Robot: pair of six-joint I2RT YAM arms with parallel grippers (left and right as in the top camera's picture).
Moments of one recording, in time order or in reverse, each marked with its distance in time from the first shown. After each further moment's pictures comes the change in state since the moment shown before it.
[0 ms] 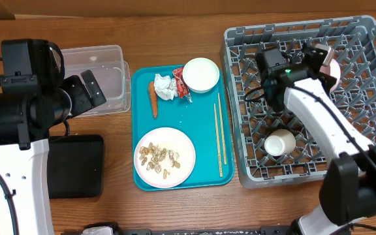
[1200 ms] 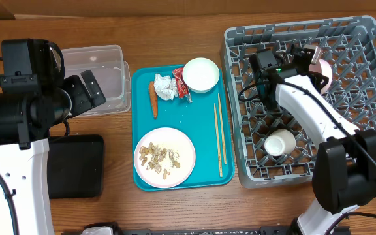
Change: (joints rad) left arm 0.000 0.000 0.000 0.000 0.000 0.000; right arm 0.016 0.085 0.000 0.067 0.023 -0.107
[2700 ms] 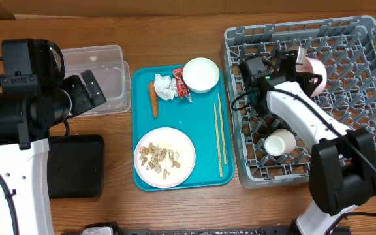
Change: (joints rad) left arm 0.000 0.000 0.000 0.000 0.000 0.000; right arm 0.064 0.001 -0.070 0.091 0.116 -0.170
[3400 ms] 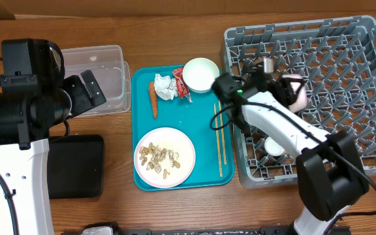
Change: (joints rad) left arm 0.000 0.000 0.000 0.000 0.000 0.000; right arm 0.212 0.009 0.065 -0.163 -0.090 -0.024
